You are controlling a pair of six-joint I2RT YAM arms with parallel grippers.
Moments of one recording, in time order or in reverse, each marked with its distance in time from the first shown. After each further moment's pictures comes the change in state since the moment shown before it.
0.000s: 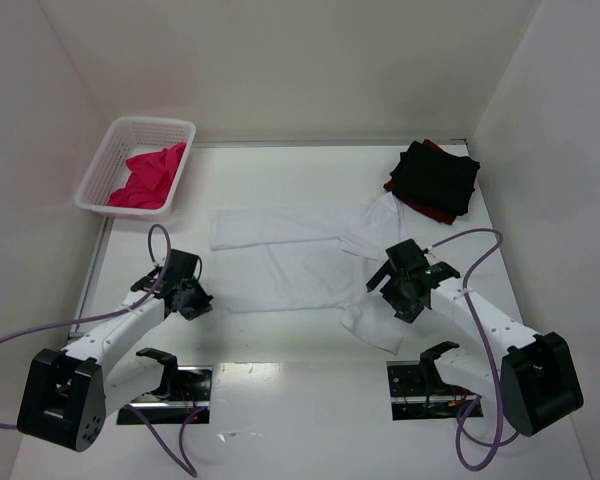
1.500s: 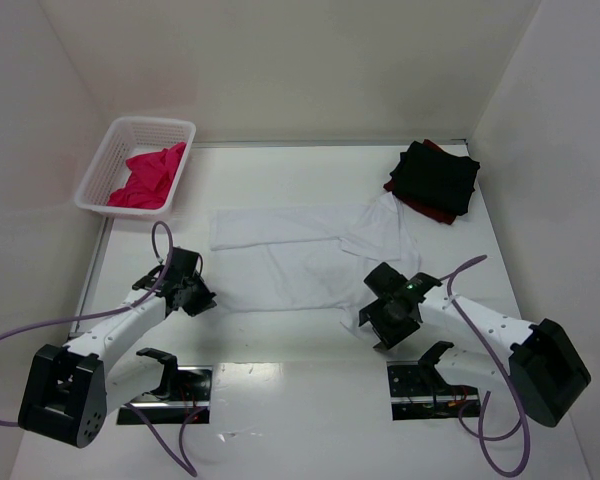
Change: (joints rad) left arm 0.000 0.019 0.000 0.070 0.043 0.029; right arm 0.274 0.019 -0.044 -0.187 -0.118 0.565
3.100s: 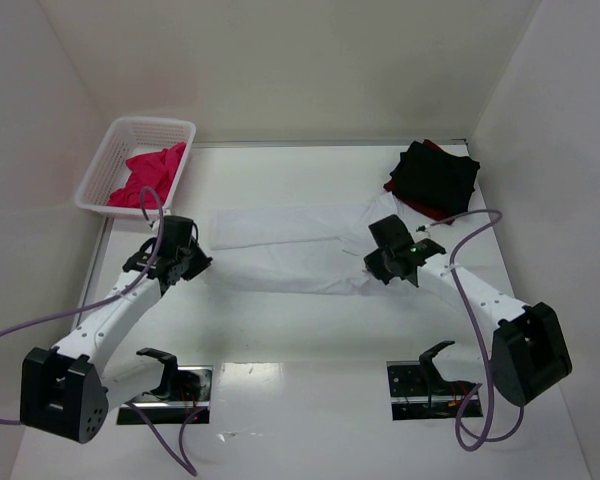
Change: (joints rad) left arm 0.010 0.017 0.251 -0.014 -0.127 0.060; right arm -0.189 0.137 0.243 0.261 0.257 -0.280
